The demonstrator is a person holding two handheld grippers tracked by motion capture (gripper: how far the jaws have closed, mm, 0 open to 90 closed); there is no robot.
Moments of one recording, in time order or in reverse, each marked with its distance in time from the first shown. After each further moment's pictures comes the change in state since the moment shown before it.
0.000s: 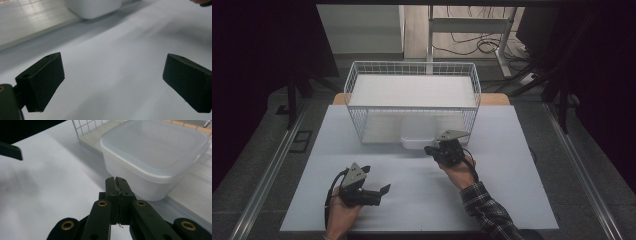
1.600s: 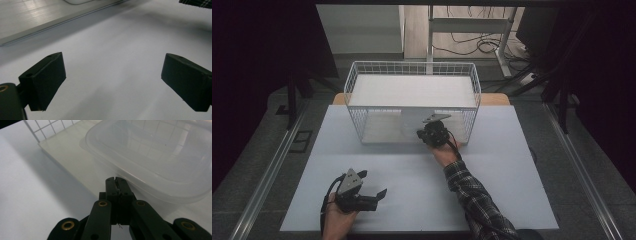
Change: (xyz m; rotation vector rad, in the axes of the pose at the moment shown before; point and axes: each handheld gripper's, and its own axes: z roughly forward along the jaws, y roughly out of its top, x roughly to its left) left arm 0.000 -0.009 -0.004 -0.007 -0.003 0.001; right arm -0.034 0.033 0.071 0.057 -0.110 0.009
